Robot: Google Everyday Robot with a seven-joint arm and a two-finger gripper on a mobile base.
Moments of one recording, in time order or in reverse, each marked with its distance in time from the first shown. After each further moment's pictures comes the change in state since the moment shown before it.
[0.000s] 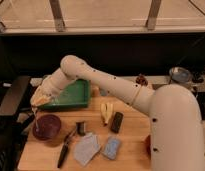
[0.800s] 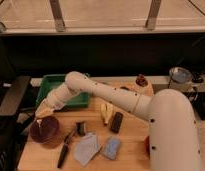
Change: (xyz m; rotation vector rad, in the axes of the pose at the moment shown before) arm 0.052 0.019 0.031 -0.016 -0.026 0.141
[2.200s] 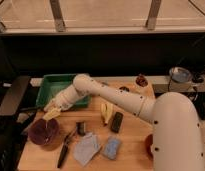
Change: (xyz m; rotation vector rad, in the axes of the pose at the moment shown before) arm 0.029 -0.005 -0.015 0.037 -0.017 0.124
